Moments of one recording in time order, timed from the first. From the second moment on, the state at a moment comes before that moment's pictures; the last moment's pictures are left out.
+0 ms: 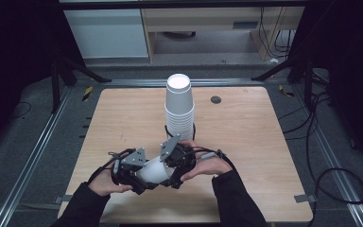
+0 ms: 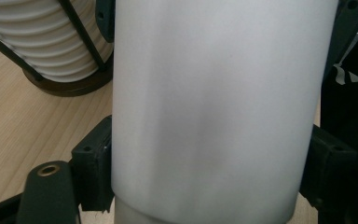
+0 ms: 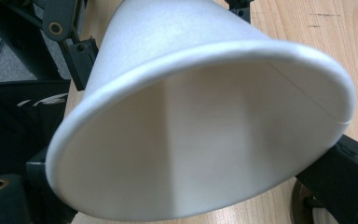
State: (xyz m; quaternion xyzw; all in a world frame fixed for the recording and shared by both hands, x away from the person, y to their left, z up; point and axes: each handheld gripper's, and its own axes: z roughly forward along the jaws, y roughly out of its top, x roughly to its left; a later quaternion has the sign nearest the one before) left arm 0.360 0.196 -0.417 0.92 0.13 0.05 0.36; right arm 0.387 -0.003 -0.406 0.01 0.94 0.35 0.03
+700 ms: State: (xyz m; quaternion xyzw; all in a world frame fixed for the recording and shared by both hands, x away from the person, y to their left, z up) left arm 0.367 0.219 -0.409 0.88 0.16 0.05 0.43; right arm 0.386 -0.048 -0.393 0.08 0.89 0.45 0.04
